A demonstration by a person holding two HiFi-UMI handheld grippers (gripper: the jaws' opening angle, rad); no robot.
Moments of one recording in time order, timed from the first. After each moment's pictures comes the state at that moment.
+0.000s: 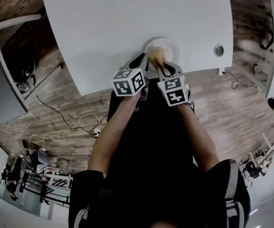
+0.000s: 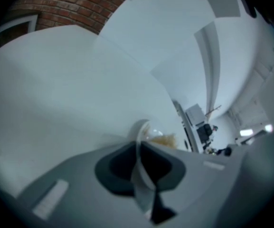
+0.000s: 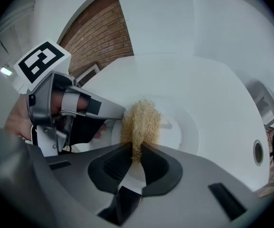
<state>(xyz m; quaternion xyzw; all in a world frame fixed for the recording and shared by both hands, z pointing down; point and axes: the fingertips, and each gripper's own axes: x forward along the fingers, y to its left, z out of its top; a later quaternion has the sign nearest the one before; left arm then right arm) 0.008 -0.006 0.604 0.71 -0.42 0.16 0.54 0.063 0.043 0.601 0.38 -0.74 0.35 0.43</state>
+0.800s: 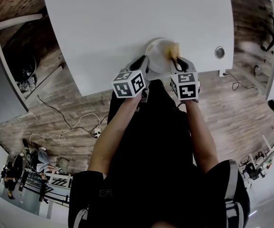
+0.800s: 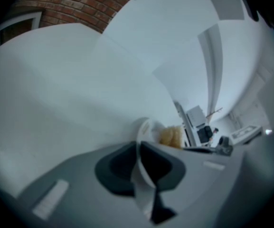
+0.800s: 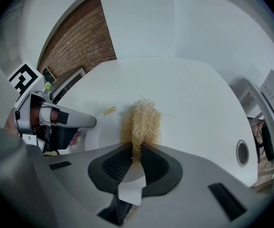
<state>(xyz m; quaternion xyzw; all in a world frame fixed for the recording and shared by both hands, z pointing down) 0.006 -0.003 0.605 0.70 -0.43 0.15 0.55 0.118 0.011 0.600 0.44 -0.71 0.35 0.42</state>
